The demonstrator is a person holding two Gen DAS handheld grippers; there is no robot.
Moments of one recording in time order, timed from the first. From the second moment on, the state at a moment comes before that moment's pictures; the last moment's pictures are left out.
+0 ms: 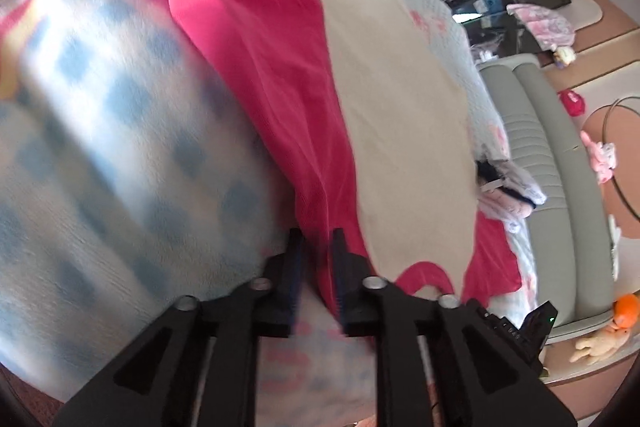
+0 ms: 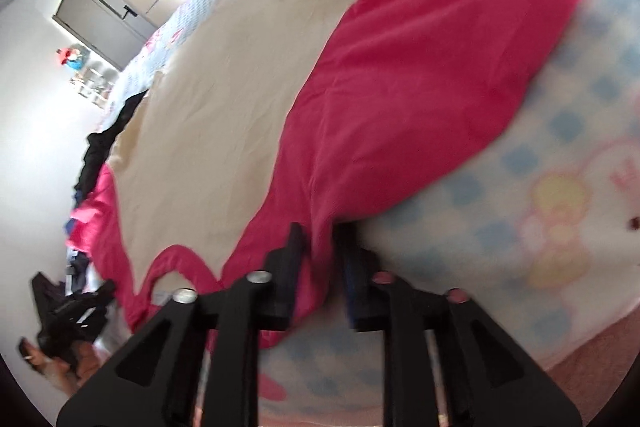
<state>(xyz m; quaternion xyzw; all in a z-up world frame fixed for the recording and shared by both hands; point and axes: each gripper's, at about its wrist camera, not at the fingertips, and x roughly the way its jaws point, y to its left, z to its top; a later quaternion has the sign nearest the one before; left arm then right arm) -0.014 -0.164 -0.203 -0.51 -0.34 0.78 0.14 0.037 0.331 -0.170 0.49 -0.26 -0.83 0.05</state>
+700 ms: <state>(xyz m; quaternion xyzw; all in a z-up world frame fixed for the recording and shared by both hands) -0.026 -0.122 -0.213 -0.49 -0.34 0.78 0.18 0.019 0.328 -0.190 0.49 -0.29 -0.82 0.08</state>
